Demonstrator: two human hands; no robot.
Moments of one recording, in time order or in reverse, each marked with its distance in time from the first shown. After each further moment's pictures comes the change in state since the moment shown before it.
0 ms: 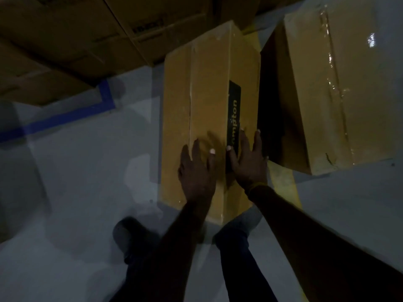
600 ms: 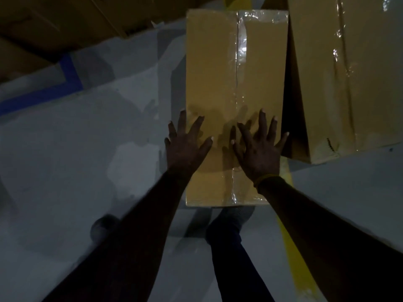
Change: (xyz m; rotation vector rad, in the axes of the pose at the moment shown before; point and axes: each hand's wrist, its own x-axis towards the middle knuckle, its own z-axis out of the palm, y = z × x) left_hand 0.070 -0.033 0.059 0.260 -0.201 0.290; right_hand 0.036 0.086 0.016 -0.582 0.110 -0.135
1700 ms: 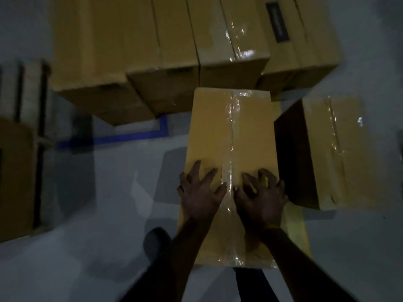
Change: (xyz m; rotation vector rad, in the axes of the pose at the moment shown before) left_hand -0.170 -0.041 -0.223 0.065 0.362 -0.184; right_hand -0.140 -0.183 -0.196 0.333 0.122 0.025
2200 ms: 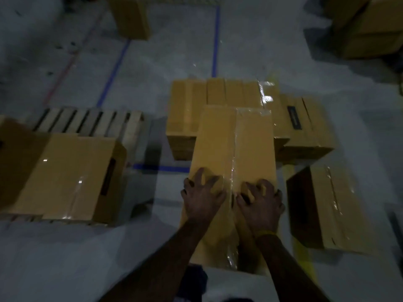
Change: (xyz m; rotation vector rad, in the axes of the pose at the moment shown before) left_hand -0.123 -0.131 -0.370 -0.080 0.181 -0.017; right_hand -0.221 -0.283 -0.190 -0.055 0.146 -0.210
